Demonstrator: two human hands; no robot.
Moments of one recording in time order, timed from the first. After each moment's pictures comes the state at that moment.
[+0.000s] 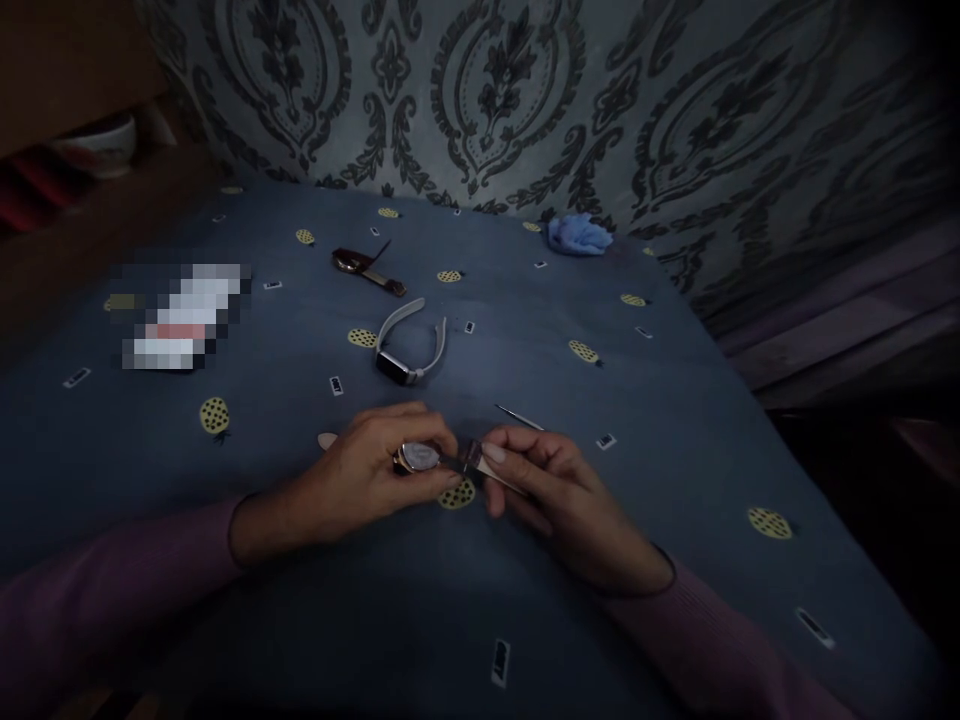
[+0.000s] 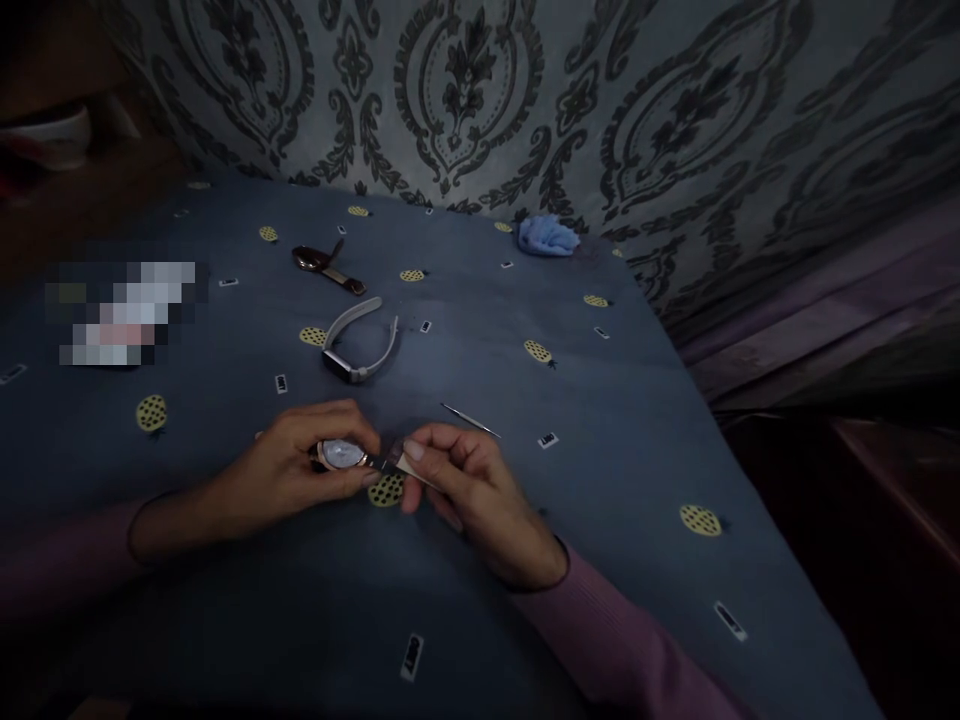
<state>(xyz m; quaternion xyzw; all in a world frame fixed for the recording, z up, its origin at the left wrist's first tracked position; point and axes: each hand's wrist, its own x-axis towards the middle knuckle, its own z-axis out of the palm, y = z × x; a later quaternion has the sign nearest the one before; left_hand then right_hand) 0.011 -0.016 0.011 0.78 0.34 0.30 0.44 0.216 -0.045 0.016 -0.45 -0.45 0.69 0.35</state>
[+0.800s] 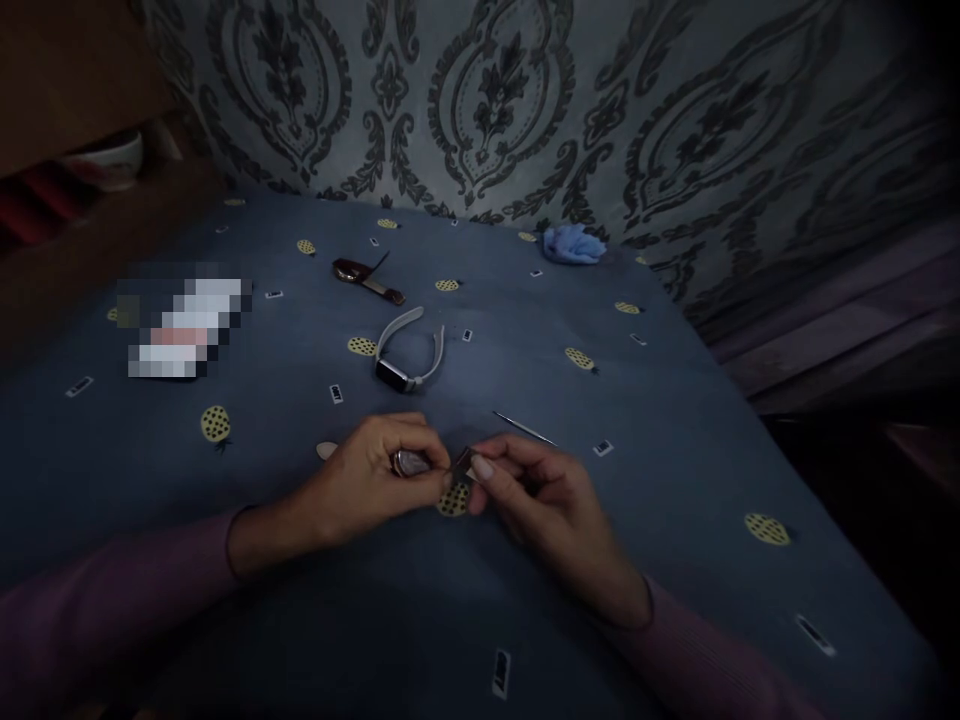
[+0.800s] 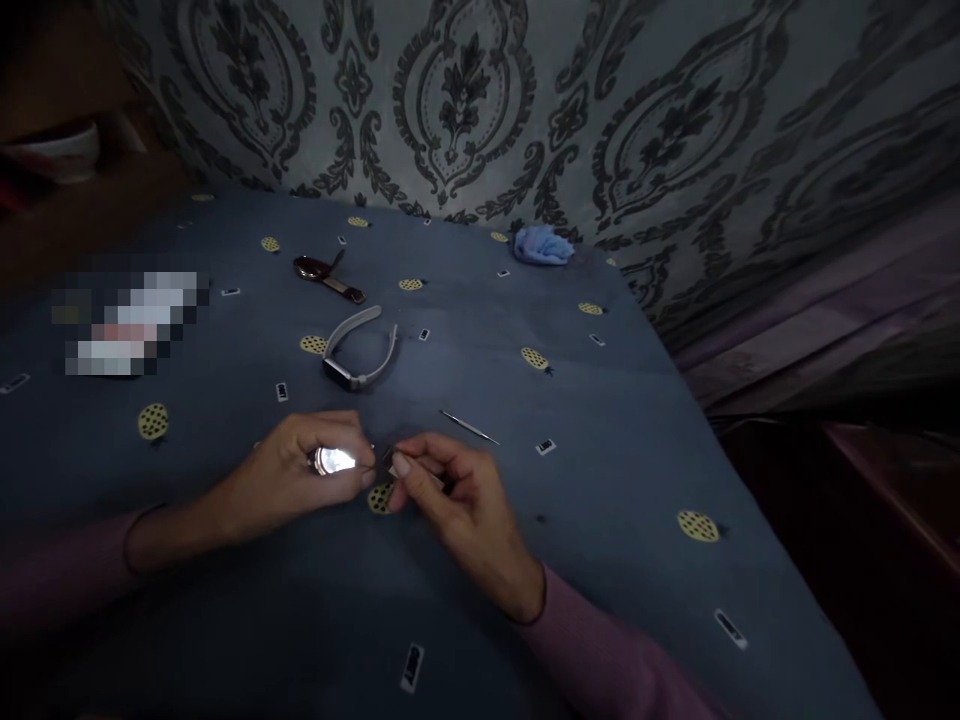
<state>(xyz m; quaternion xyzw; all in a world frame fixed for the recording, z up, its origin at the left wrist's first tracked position) 0.017 -0.020 0.010 0.71 0.38 0.31 0.52 0.206 -0.055 0.014 -0.49 -0.53 0.57 0.39</state>
